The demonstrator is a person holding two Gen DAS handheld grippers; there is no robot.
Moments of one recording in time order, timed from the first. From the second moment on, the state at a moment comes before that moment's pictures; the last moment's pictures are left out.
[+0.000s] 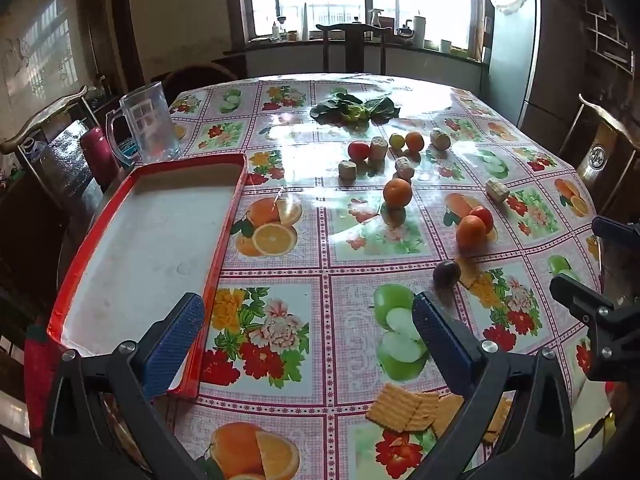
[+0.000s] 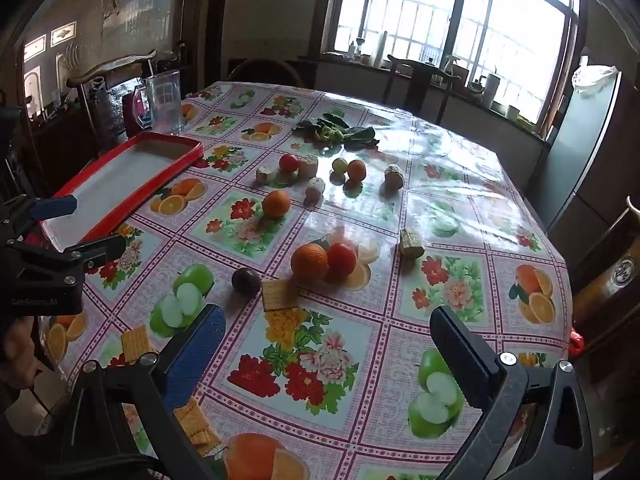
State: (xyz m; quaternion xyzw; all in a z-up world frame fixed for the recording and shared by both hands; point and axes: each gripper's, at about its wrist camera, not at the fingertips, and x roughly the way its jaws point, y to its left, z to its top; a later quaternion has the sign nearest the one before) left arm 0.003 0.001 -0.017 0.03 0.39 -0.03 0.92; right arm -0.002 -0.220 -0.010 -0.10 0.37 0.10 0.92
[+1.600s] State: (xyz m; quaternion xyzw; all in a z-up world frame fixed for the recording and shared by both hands) left arm 0.047 -0.077 -0.061 0.08 0.45 -0.22 0.86; right arm 0.065 -0.274 -0.046 0.00 0.43 0.08 0.90
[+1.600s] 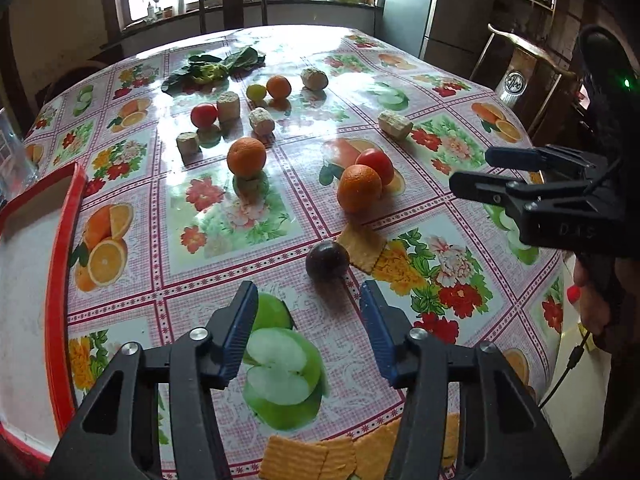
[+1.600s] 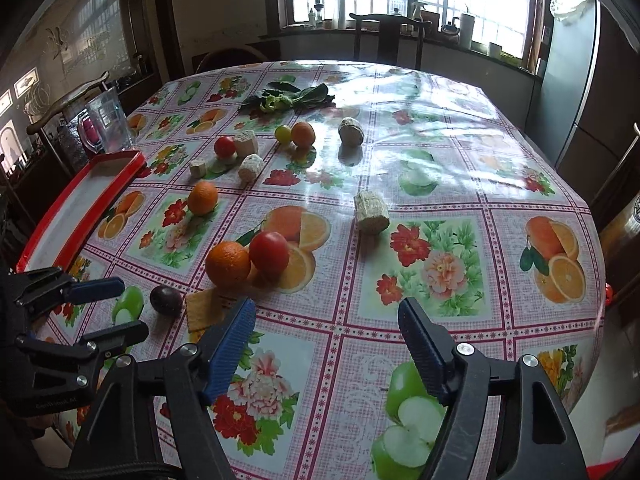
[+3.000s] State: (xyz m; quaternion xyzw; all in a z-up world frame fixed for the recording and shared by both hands) left arm 0.039 -0.018 -0.048 0.02 0.44 -0.22 0.87; right arm 0.070 -0.231 -0.025 0.05 0.42 0.15 0.90
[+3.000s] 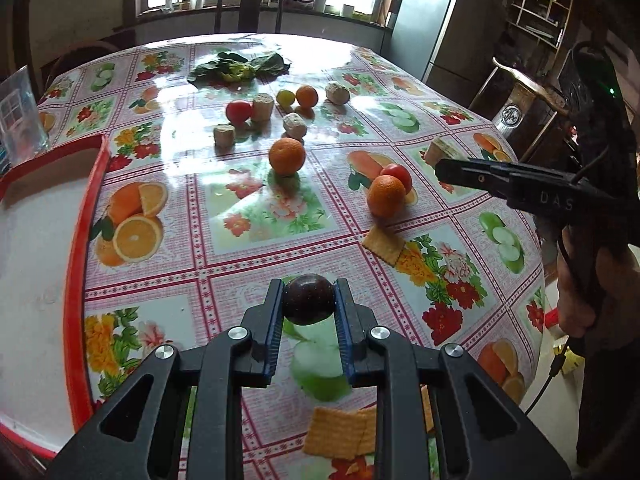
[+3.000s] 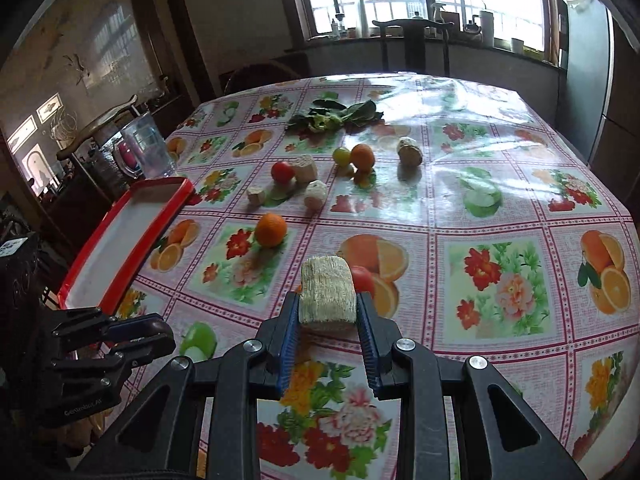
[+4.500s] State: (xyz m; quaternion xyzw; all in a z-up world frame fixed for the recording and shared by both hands) left arm 0.036 0.227 -0.053 -0.07 0.44 -0.02 0.90; right arm 0.073 0.088 -0.054 -0.06 0.47 0.39 0.79
